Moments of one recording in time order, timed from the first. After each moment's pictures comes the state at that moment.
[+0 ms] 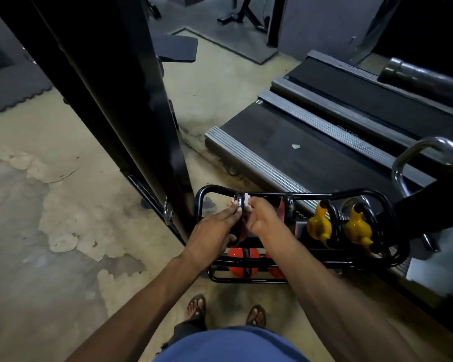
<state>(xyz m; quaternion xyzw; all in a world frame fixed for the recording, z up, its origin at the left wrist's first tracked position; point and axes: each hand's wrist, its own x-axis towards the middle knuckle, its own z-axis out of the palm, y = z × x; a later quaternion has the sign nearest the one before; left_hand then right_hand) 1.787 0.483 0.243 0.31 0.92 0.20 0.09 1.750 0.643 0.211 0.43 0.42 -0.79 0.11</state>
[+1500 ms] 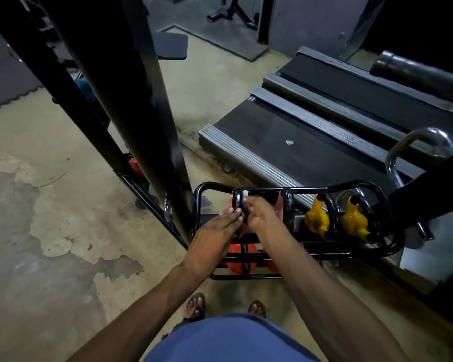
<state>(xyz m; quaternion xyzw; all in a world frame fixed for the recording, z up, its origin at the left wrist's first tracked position) 1.805 0.475 0.219 0.39 0.89 0.23 -0.01 1.758 0.638 0.205 0.45 0.39 -0.80 0.11</state>
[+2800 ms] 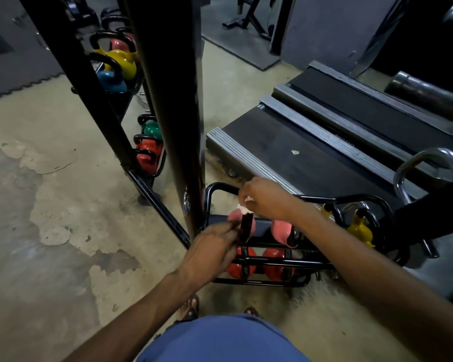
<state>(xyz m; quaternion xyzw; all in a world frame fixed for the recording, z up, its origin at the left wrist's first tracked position) 1.823 0.448 0.244 0.37 0.89 0.25 0.03 1.743 0.655 0.290 -0.24 0.96 -0.08 0.10</state>
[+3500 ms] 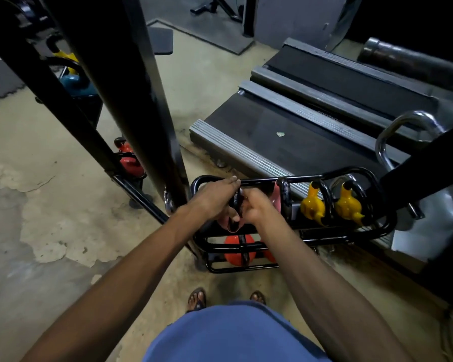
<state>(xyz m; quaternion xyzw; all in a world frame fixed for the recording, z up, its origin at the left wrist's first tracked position) 1.717 0.509 0.265 0.39 0.89 0.07 0.22 1.773 0.625 0.246 0.41 0.40 -0.80 0.15</state>
